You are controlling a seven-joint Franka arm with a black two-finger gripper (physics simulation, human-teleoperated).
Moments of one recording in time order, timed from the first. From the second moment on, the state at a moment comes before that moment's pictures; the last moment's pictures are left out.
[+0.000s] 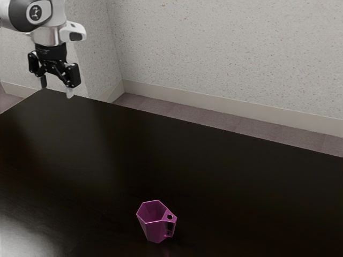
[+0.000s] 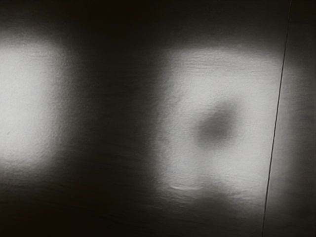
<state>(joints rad) -0.01 -0.10 0.11 -1.68 0.21 1.52 -0.01</state>
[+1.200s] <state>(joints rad) -0.47 -0.10 0.07 -2.19 0.06 2.12 -1.48</state>
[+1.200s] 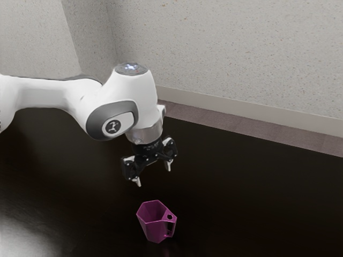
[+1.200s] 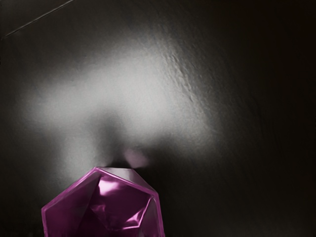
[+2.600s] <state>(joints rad) -0.53 0.08 -0.04 -2.27 0.05 2.29 -2.30</state>
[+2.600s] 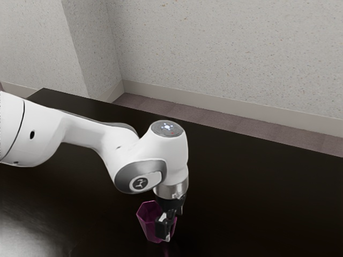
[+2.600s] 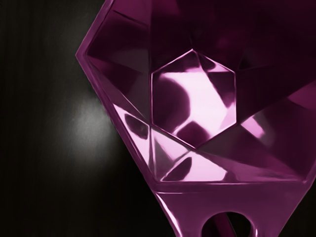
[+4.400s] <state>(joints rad) -0.51 0.16 -0.03 -2.26 0.09 2.33 -2.27</state>
